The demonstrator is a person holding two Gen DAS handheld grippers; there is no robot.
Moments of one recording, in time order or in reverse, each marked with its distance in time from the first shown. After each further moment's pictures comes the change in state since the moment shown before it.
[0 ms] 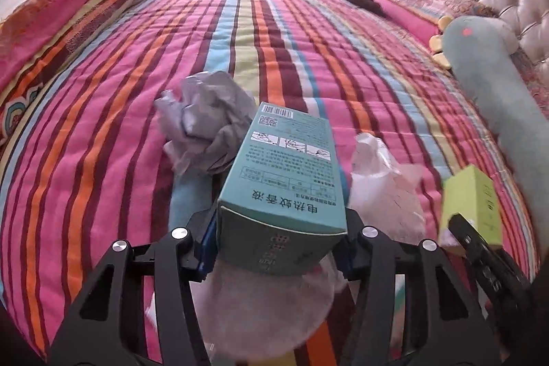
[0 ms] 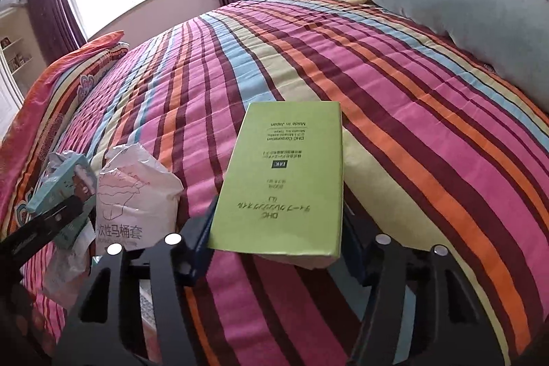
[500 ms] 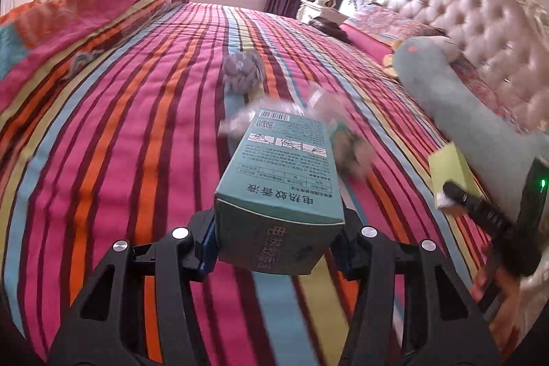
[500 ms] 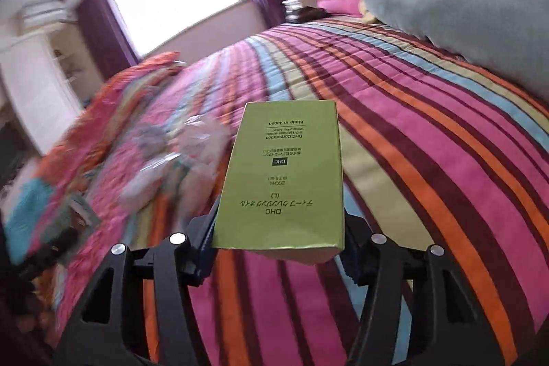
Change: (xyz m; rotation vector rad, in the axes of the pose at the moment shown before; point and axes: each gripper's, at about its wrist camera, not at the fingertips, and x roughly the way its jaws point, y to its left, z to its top) left arm -0.180 0.033 -0.166 -0.022 -0.131 -0.136; right arm -0.155 -0.084 -0.093 -0.010 -0.076 0.334
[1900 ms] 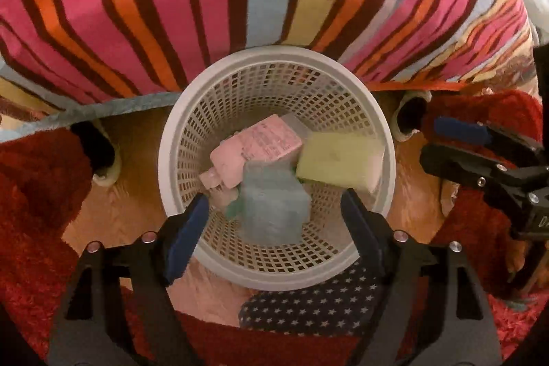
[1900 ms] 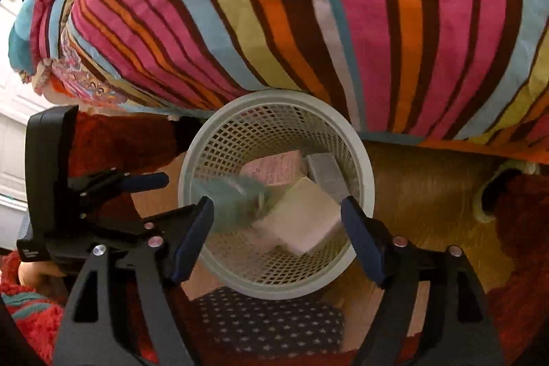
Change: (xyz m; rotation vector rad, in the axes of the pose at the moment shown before) left arm -0.077 -0.030 -0.446 -0.018 0.682 0.021; right arm -0.099 0.021 -0.362 -0.232 0.758 0.128
